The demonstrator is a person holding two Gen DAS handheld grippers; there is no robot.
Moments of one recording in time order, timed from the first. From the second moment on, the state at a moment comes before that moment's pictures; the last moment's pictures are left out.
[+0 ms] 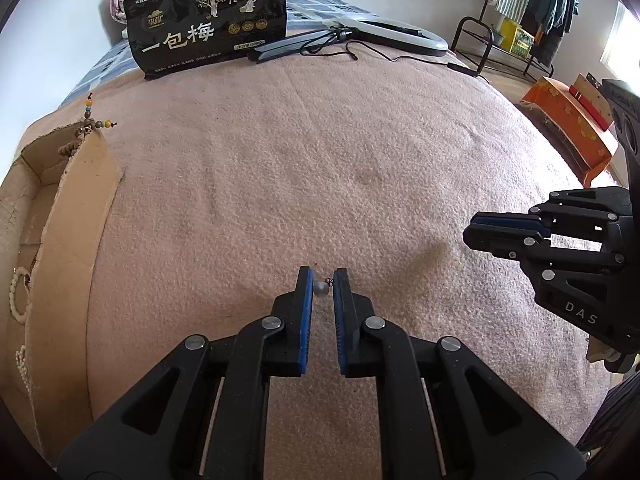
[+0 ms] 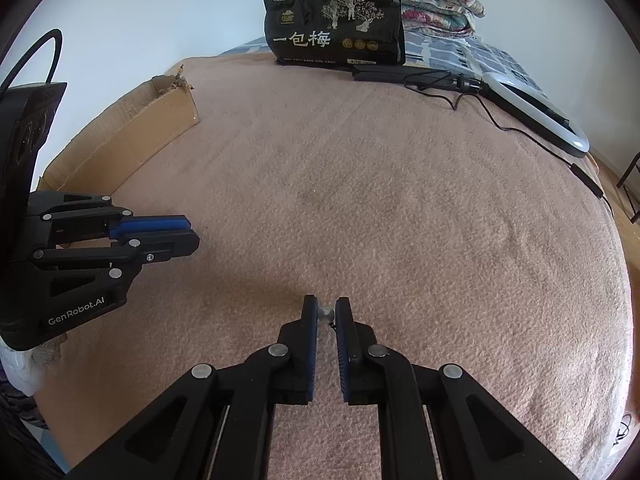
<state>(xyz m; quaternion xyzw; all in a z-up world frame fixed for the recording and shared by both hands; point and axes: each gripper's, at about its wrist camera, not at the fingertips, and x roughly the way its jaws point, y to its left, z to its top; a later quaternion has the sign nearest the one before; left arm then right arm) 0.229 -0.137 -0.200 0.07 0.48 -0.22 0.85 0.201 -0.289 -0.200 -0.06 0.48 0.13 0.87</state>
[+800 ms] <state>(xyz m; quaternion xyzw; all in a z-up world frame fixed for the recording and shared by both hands) 0.215 -0.071 -0.126 0.02 0.41 -0.18 0.90 0.188 -0.229 -0.119 -0.07 0.42 0.16 0.89</state>
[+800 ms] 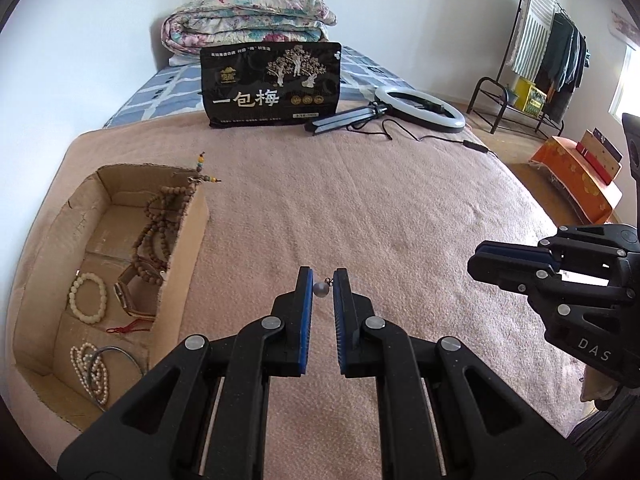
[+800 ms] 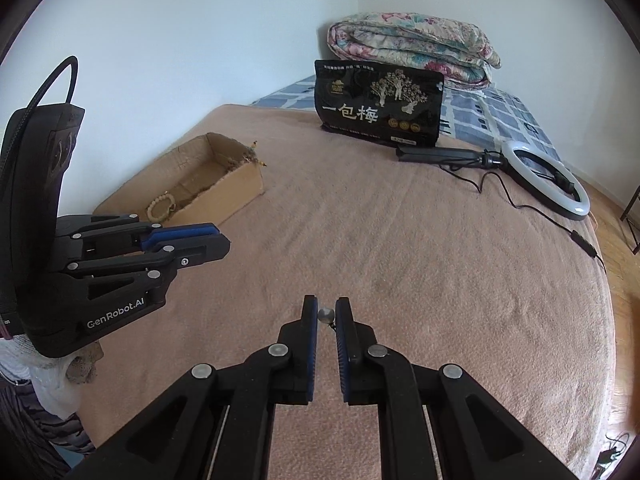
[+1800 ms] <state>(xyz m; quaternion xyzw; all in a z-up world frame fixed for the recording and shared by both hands) 0.204 0.073 -0.081 -0.03 0.36 -0.07 0.93 0.195 -0.105 -0.077 -0.09 0.37 0.24 0.89</state>
